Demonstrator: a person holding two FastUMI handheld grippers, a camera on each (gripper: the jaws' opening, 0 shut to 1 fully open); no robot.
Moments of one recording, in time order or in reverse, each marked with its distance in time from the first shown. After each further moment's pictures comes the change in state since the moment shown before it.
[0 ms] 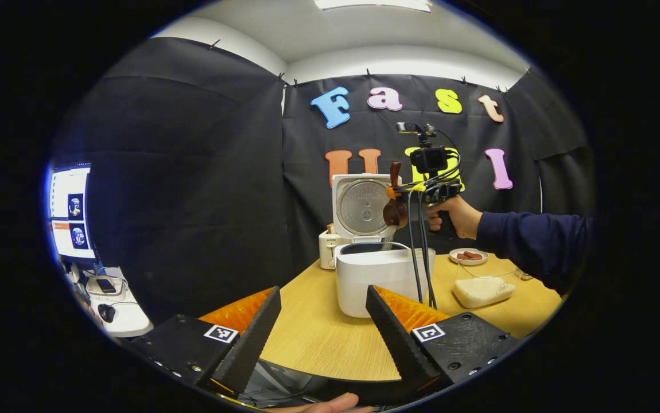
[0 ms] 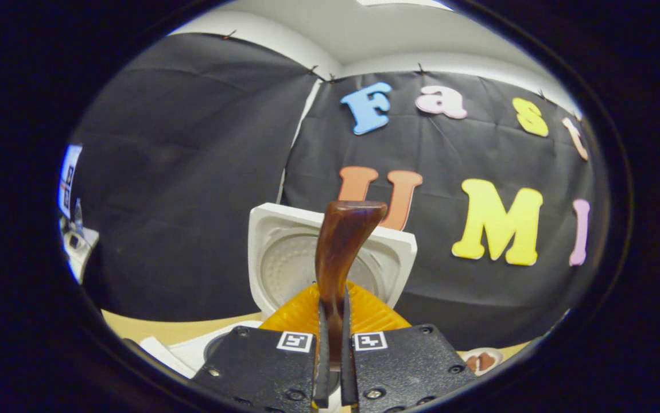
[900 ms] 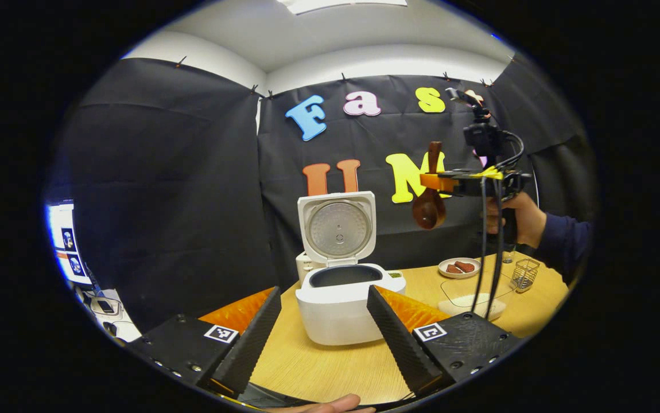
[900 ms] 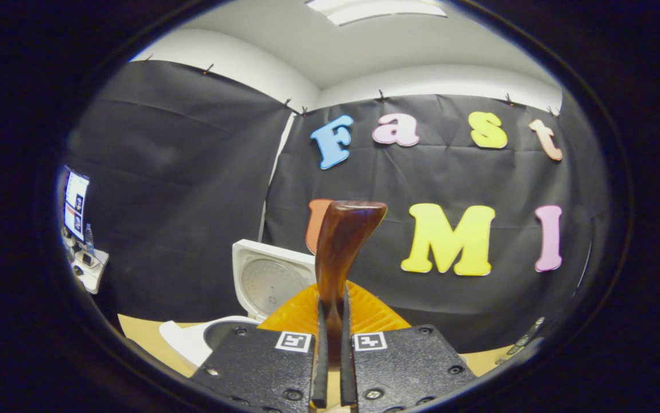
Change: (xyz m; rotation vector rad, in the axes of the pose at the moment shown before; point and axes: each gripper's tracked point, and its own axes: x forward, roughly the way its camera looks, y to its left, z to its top) left arm 0.051 -0.106 0.074 0.086 -0.064 -0.025; right arm -0.176 -0.164 0.032 0.141 -0.085 -0.116
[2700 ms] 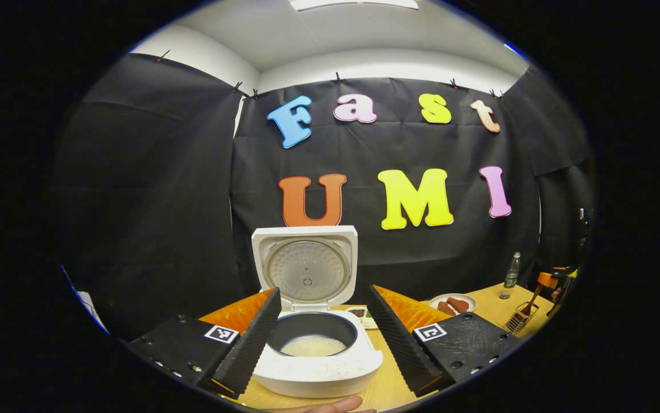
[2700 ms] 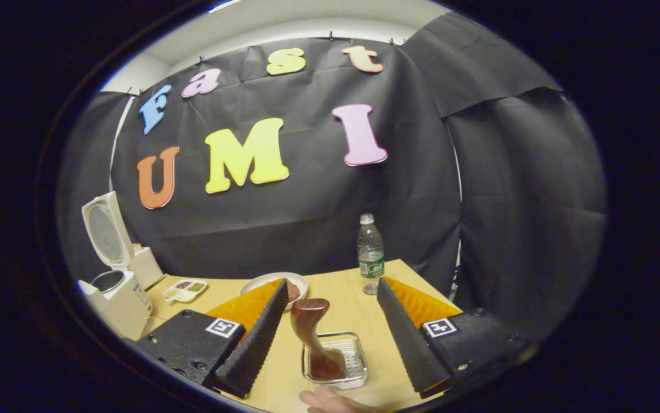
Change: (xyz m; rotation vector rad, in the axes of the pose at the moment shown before) left arm 0.157 -0.050 0.086 -0.087 -0.033 -0.062; right arm -0.195 -0.311 -0.198 0.285 0.289 -0.632
